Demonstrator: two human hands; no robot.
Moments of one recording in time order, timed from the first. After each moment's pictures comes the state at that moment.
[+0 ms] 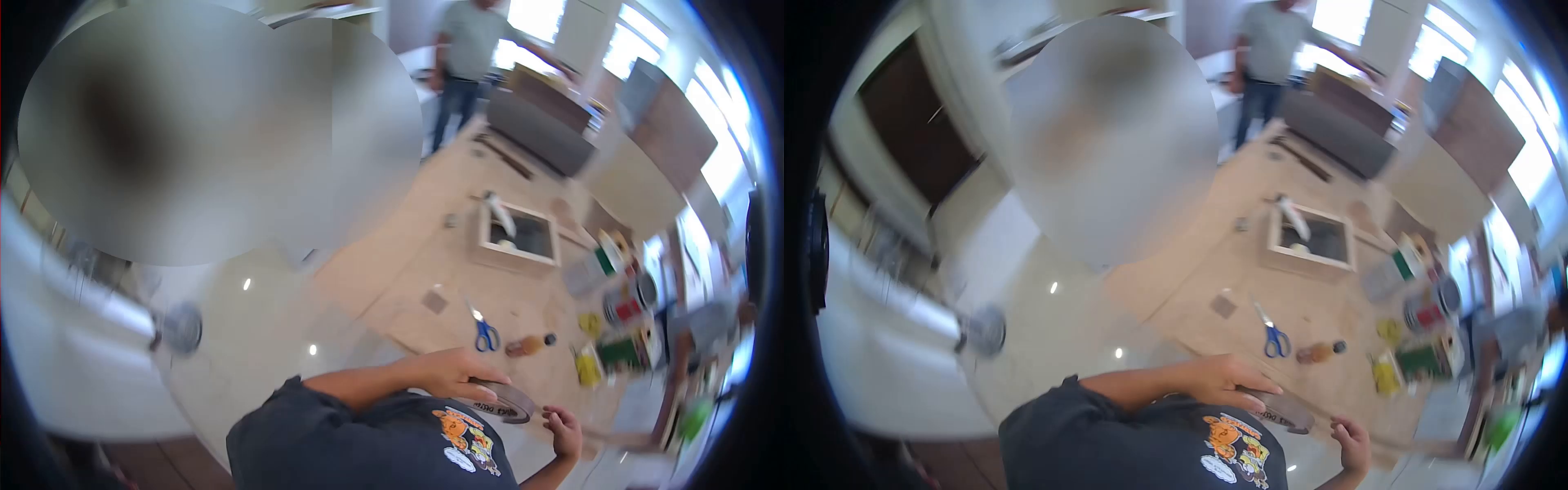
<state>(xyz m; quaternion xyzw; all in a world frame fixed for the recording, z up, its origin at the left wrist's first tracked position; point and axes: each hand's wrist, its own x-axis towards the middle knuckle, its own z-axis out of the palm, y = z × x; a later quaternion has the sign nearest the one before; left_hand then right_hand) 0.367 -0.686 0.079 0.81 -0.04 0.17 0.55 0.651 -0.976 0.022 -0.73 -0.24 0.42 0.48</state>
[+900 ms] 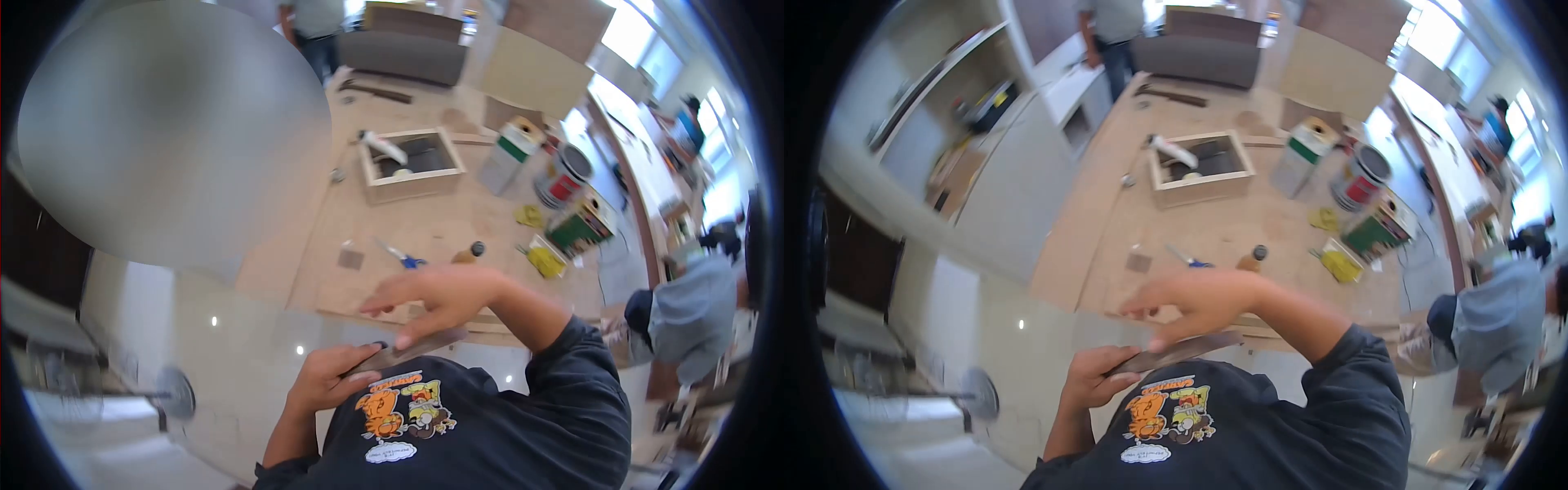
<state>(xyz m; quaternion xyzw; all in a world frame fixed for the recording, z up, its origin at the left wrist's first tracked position) 0.298 -0.725 0.089 0.84 0.16 0.22 0.48 0.571 -0.745 0.157 -0.36 -0.80 0.42 0.23</state>
